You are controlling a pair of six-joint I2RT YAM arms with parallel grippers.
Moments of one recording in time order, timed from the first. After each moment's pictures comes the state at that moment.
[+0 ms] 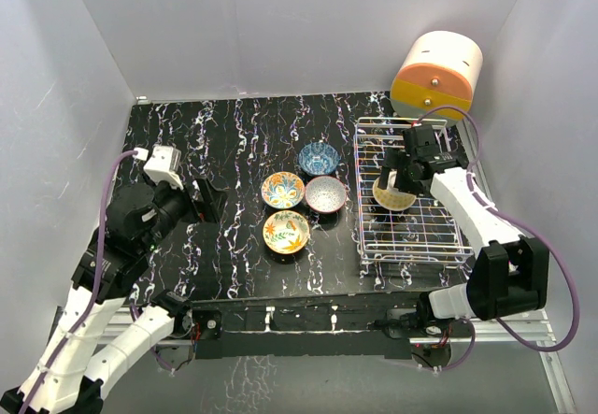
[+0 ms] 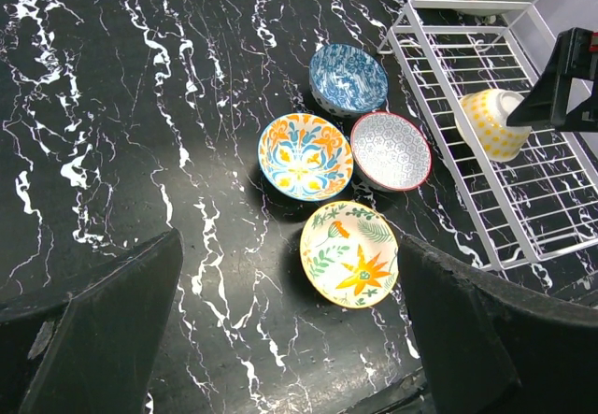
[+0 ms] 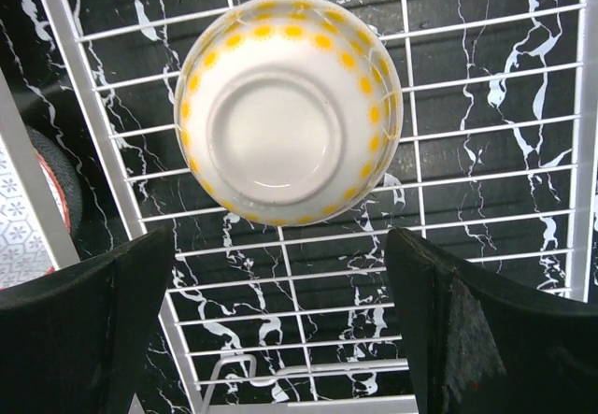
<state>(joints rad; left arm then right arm) -0.49 0.62 1.00 -0.68 -0.06 -0.29 0.15 1.36 1.09 -0.73 0.13 0.37</state>
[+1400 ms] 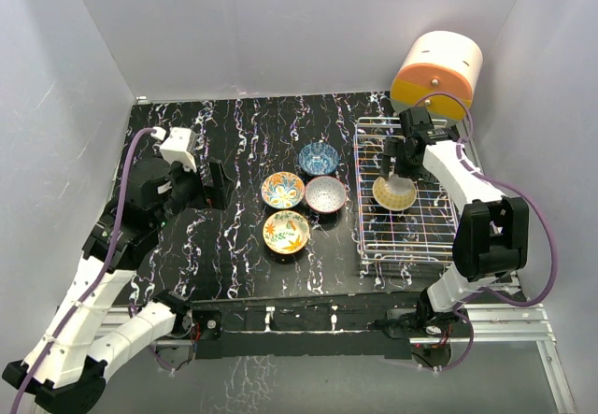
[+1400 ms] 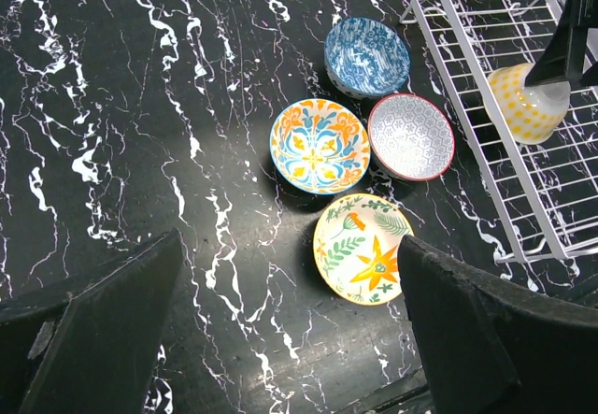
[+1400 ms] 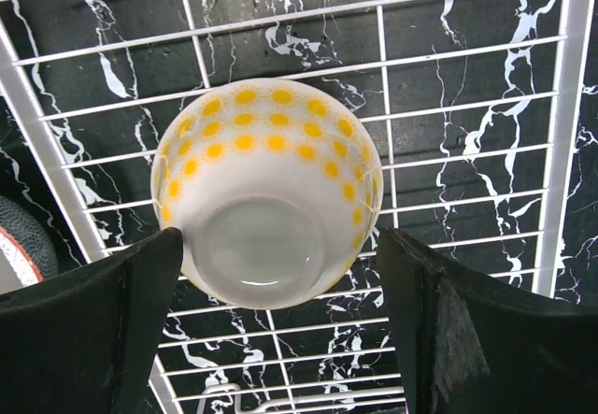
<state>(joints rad) -0.49 0.80 1.12 -0.73 -0.07 -0.24 0.13 1.61 1.30 -0.80 0.15 0.29</state>
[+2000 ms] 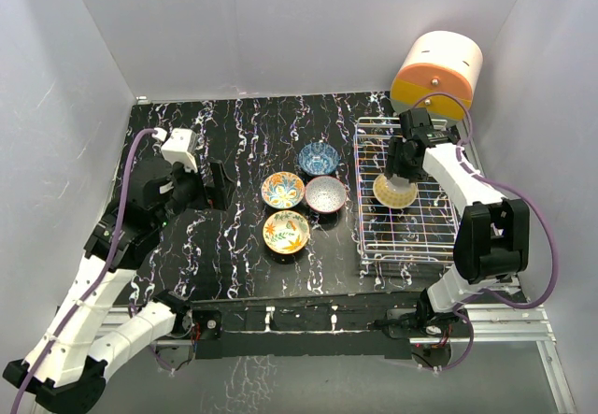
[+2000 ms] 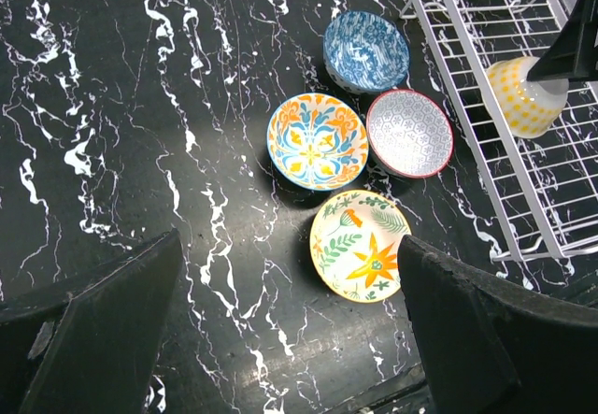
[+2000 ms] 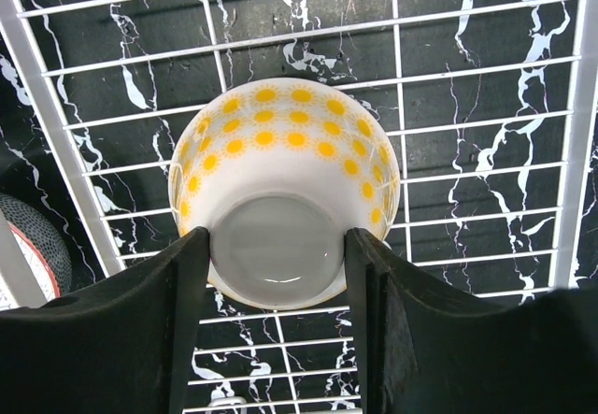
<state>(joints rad) -0.49 0.80 1.11 -0.73 -0.07 -0.27 0.12 1.60 1.26 -0.74 0.14 0.29</state>
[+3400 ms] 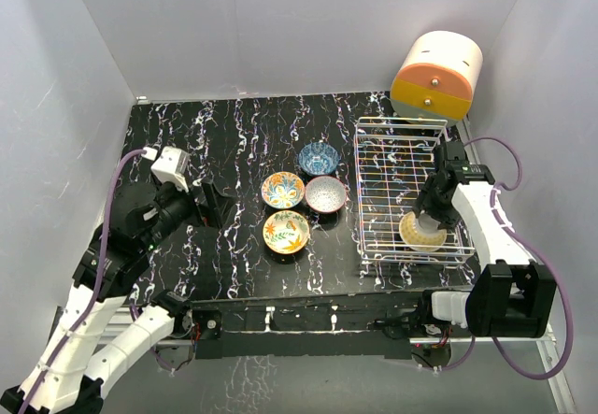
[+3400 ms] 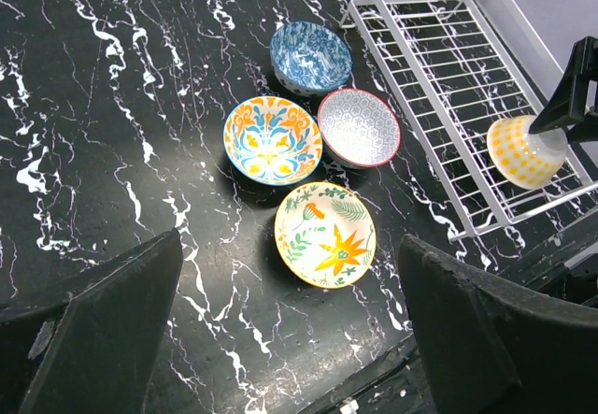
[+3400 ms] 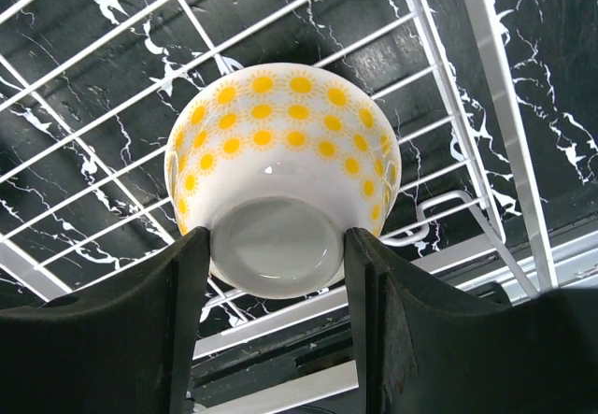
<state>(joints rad) -0.49 0.64 1.01 -0.69 0.05 -0.27 -0.04 1.27 1.01 -1.00 0.17 0.47</state>
